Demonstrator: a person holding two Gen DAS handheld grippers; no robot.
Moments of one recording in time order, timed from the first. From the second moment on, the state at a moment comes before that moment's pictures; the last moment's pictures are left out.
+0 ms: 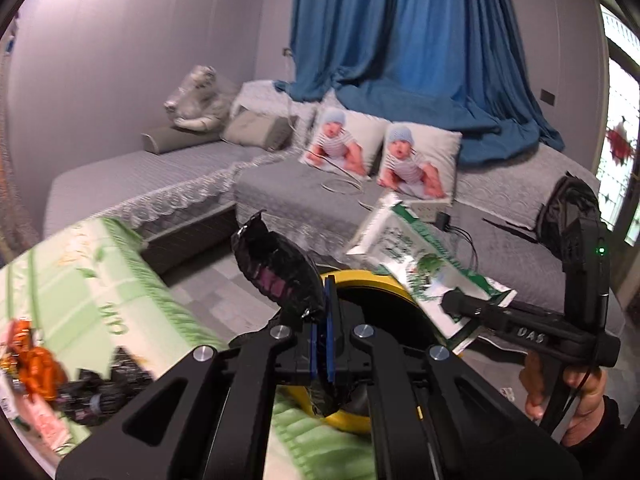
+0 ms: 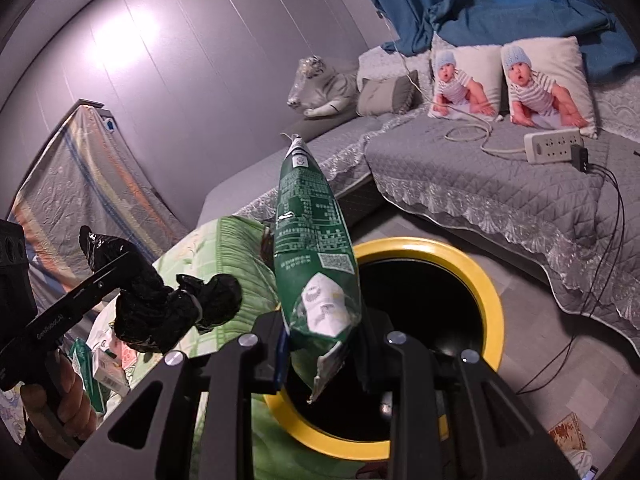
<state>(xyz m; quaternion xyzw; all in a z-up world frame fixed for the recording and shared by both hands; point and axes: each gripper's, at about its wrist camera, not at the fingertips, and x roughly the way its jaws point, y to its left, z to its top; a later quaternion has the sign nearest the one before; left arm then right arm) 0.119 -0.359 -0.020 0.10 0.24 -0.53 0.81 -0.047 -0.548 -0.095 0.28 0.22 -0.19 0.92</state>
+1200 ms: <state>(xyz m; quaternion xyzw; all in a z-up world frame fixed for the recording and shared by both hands) 0.150 -0.428 -0.078 0.04 0.31 -0.51 0.80 -0.060 -0.609 -0.131 0.32 0.23 -0.30 0.87</state>
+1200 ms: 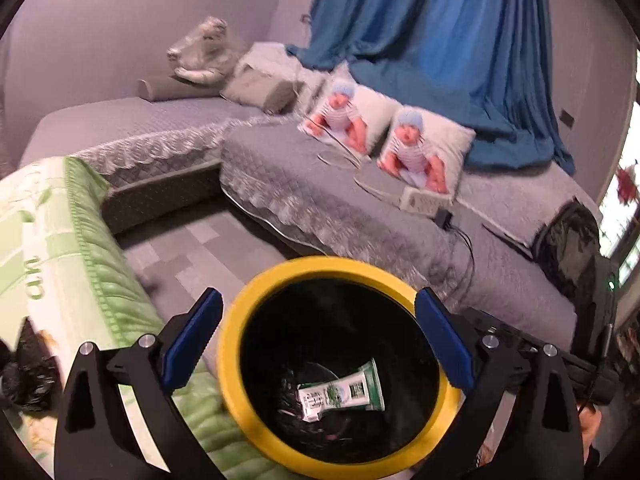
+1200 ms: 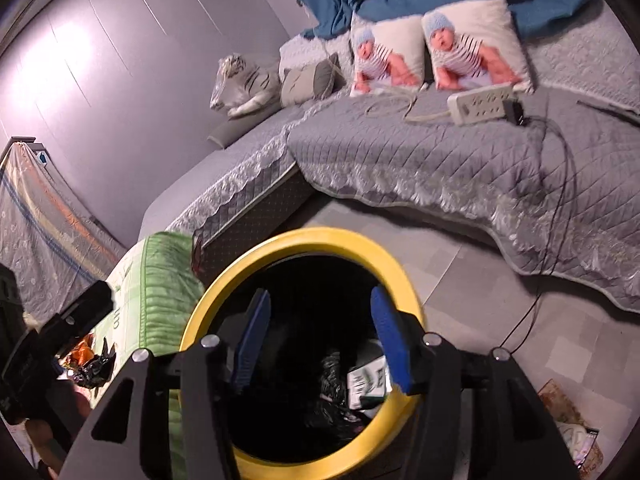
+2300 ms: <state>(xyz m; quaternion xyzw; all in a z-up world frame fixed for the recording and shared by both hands) 0.157 0.006 -0.064 -0.03 0.28 -0.13 0.95 0.169 -0.241 -0.102 -0.03 0.34 0.19 0.92</state>
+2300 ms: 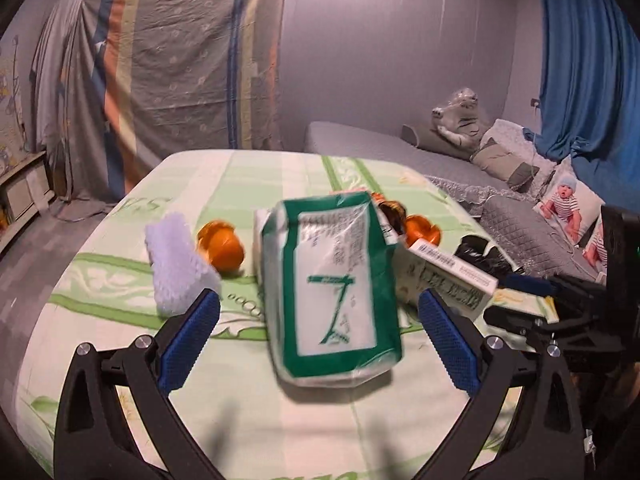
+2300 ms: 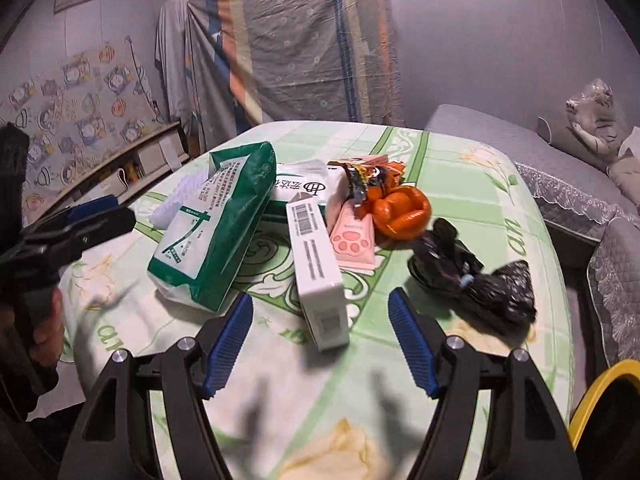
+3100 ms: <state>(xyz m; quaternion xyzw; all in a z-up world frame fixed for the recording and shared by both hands) 0.195 -0.025 -0.105 0.01 0.36 -0.13 0.92 0.191 -0.268 -0.108 0.06 0.33 0.18 0.93</state>
